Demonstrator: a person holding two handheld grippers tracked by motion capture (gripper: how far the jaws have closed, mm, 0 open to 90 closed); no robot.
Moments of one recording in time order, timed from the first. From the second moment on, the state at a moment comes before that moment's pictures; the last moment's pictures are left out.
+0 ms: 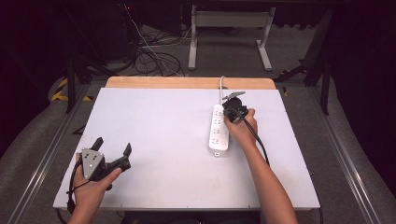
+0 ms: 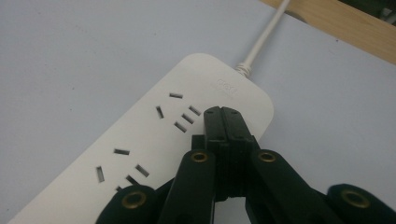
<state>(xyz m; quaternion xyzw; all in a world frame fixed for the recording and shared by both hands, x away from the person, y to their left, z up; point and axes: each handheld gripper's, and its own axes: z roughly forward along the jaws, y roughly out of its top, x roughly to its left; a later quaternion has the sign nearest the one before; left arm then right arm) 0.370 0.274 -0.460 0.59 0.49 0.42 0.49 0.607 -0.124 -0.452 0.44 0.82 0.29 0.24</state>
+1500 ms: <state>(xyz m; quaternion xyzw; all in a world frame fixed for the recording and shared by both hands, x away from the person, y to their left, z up) 0.372 0.273 -0.460 0.59 0.49 0.41 0.49 0.597 -0.132 -0.439 0.43 0.80 0.32 0.26</state>
